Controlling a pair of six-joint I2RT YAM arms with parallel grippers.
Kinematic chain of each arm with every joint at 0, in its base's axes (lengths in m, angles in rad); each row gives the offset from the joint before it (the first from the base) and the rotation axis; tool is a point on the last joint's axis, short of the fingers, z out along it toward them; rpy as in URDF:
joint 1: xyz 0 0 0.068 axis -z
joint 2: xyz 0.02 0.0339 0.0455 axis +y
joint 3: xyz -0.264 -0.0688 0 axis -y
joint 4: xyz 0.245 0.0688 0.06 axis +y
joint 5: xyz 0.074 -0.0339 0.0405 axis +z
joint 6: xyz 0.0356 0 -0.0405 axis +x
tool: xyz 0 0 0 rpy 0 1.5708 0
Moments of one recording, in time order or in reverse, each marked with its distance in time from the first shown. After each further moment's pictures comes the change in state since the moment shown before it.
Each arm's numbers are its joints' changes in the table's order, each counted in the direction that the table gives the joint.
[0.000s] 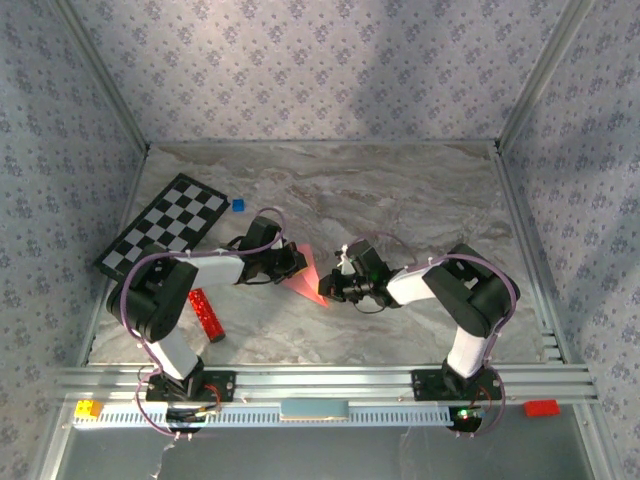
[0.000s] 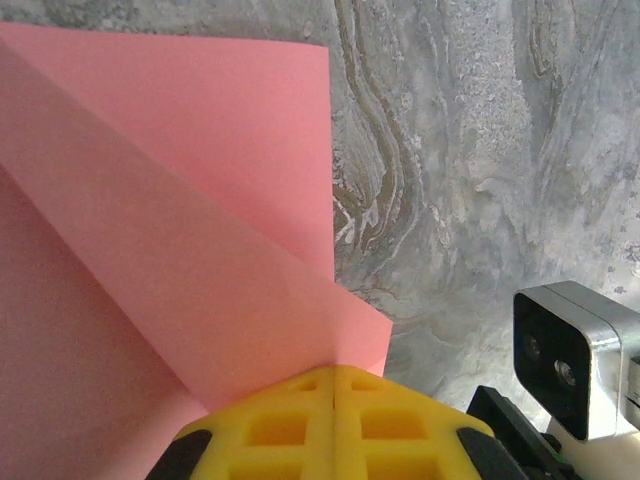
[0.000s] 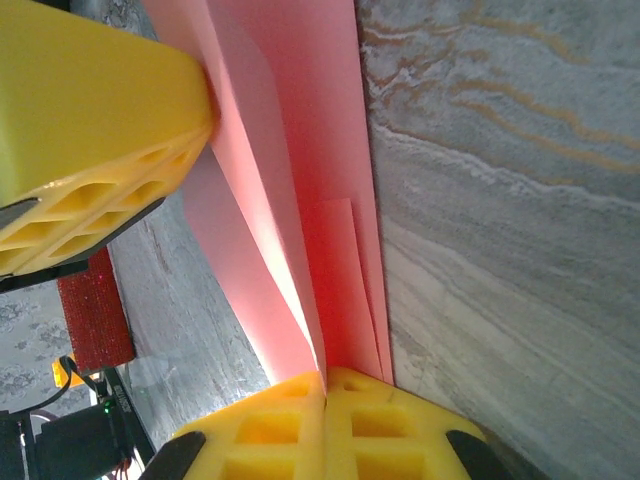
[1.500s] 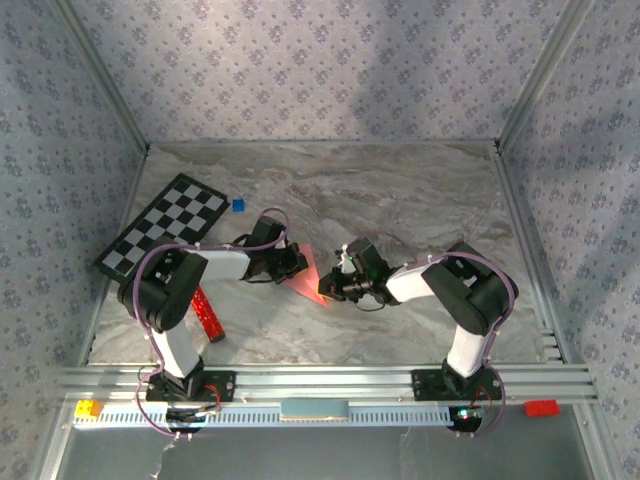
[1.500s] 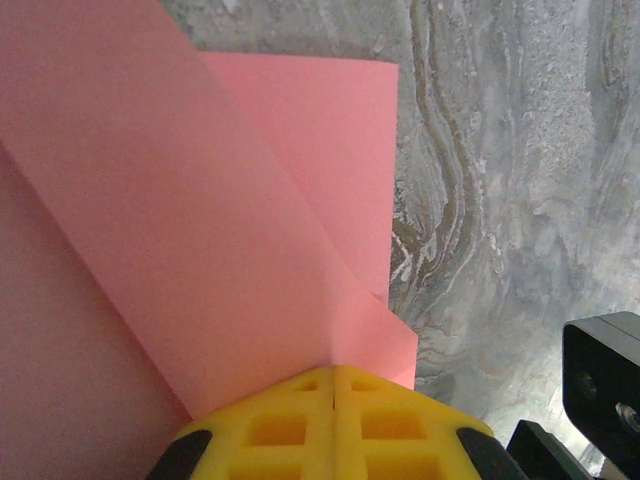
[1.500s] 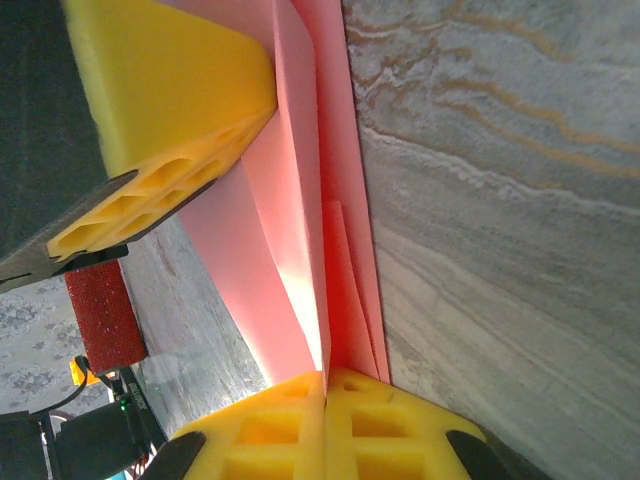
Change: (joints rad) left arm 0.000 0.080 0.049 0.032 0.022 0.013; right arm 0.014 0.014 0.021 0.028 0.035 0.026
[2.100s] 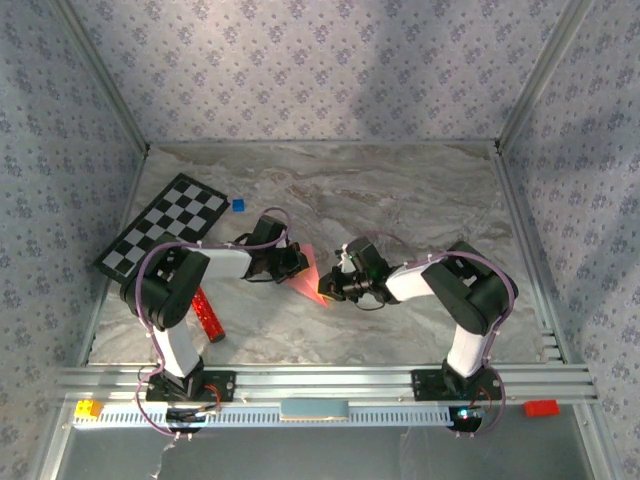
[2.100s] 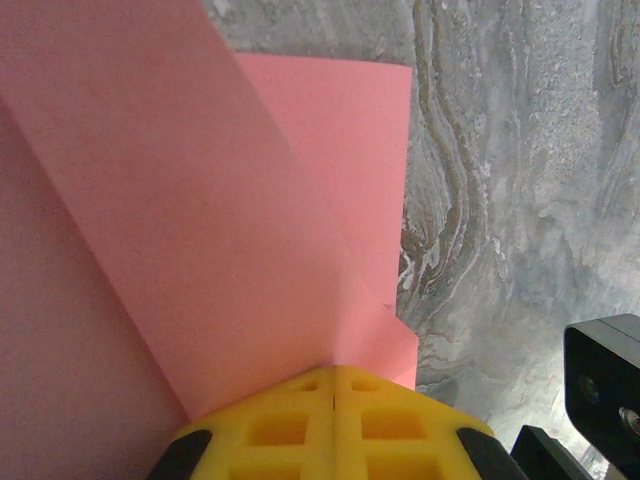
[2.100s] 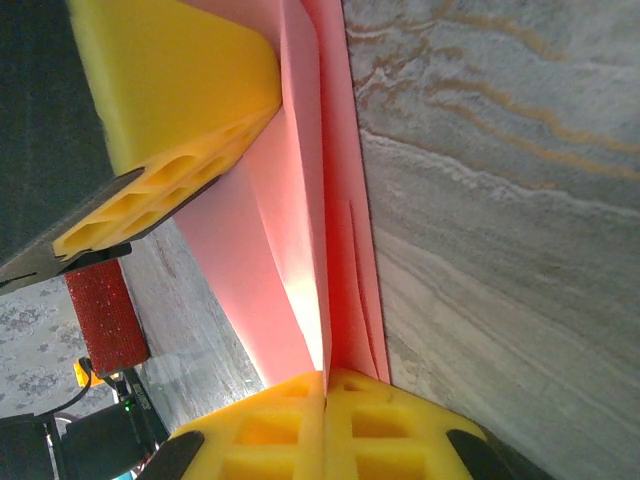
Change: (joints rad) left arm 0.000 0.016 0.016 0.011 -0.004 0.007; right arm 0.003 0.003 0.011 0.019 0.008 0.011
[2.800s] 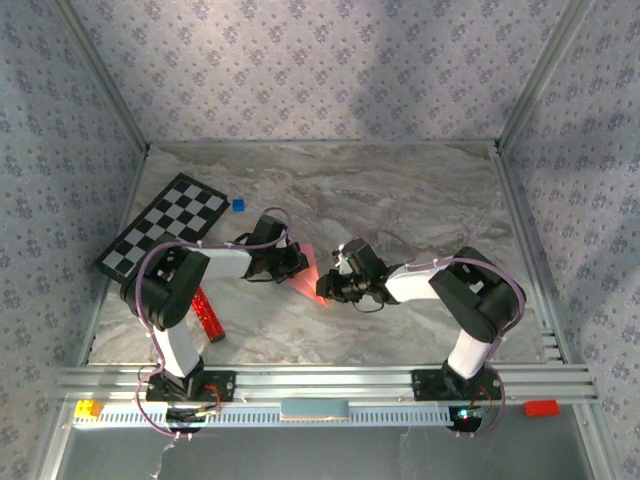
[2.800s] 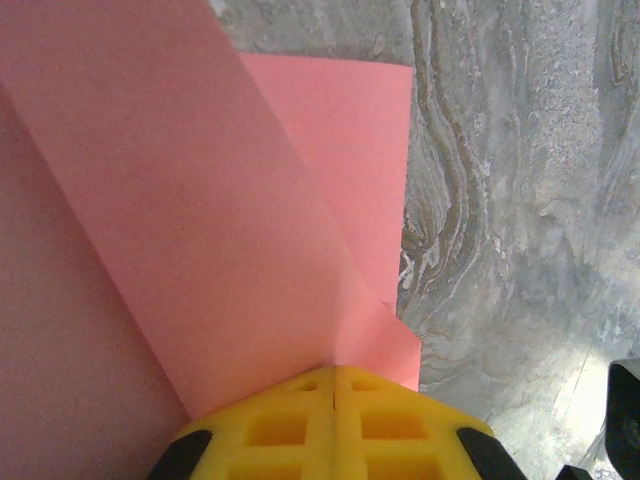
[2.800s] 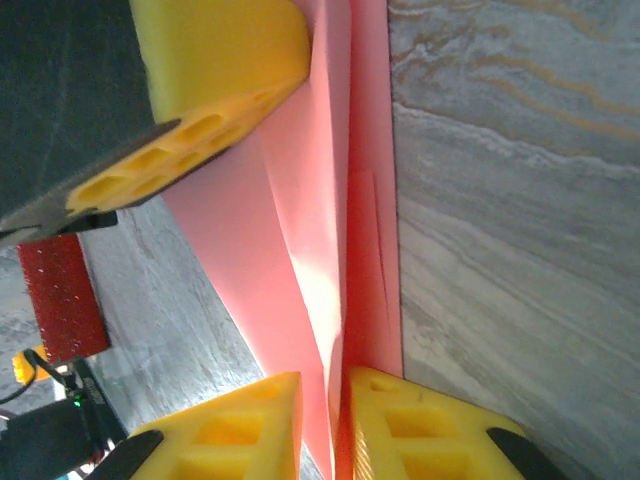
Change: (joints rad) left arm -0.001 0.000 0.002 0.003 0.000 0.007; right arm -0.036 -0.074 0.020 0.146 -0.092 -0.108
